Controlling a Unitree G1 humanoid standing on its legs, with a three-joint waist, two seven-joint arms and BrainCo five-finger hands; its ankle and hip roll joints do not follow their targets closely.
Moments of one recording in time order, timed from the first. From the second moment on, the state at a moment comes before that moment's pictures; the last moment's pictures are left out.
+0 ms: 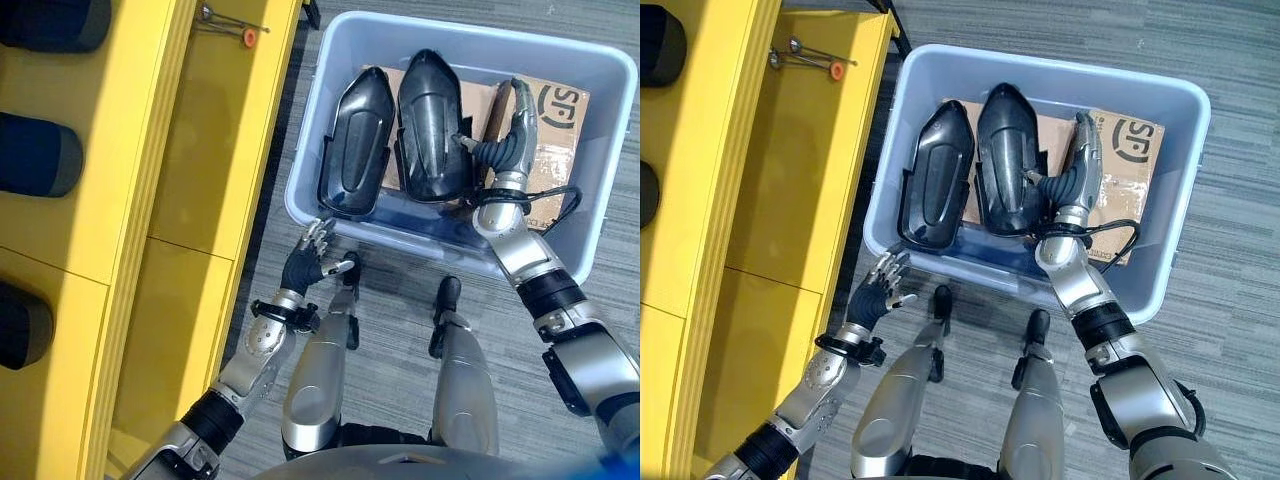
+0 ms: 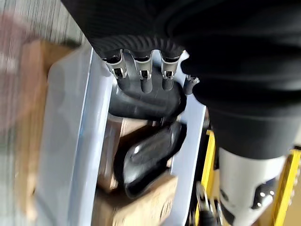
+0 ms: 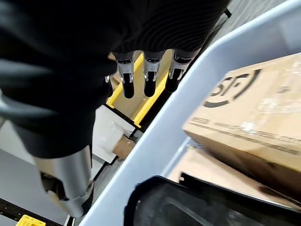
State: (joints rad) left arm -0.13 0.40 -0.57 0.13 -0.53 -0.39 0.09; right arm -0.72 -0.47 0.32 0.46 -0.10 0.03 -0.71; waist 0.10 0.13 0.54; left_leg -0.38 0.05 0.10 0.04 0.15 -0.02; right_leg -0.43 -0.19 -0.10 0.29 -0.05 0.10
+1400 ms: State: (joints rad) left arm -0.14 0.44 -0.56 0.10 -0.58 -0.39 0.09; right arm -1.04 -0.55 0.42 0.87 -0.14 0.07 -0.67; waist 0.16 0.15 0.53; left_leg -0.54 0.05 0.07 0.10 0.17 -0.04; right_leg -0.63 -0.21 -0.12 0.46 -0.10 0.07
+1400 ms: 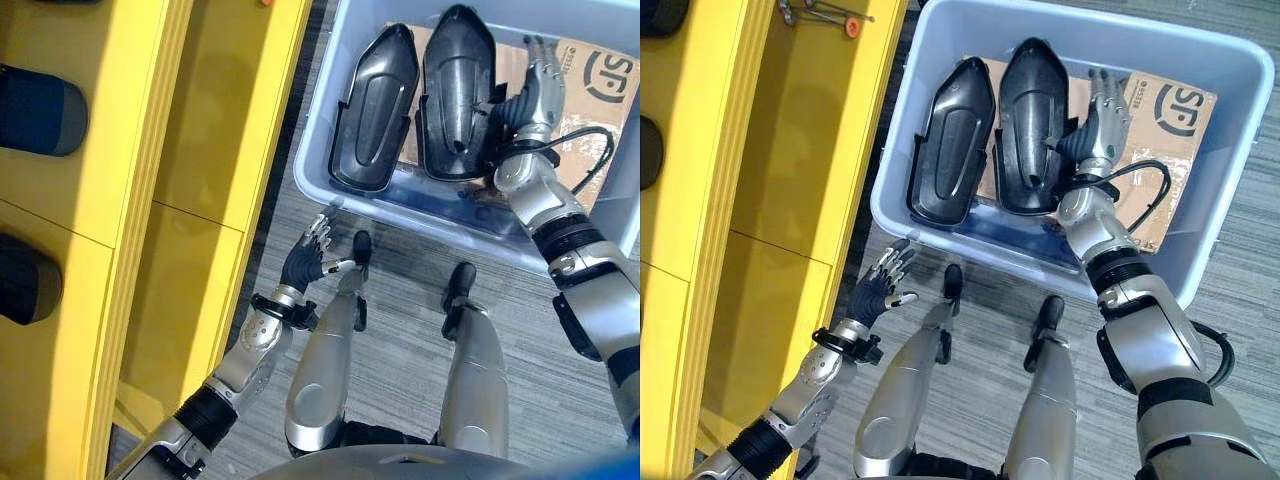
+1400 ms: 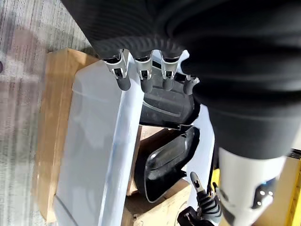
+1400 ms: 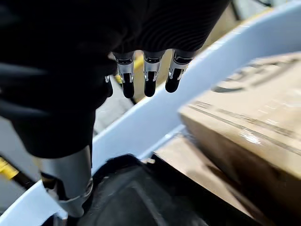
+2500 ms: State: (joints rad) left arm -0.16 0.43 -0.60 0.11 -0.58 -0.37 0.15; right arm -1.10 -0.58 0.55 0.59 -0.59 -0.01 -0.87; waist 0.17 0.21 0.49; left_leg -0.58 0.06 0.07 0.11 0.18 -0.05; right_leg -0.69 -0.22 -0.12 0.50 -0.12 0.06
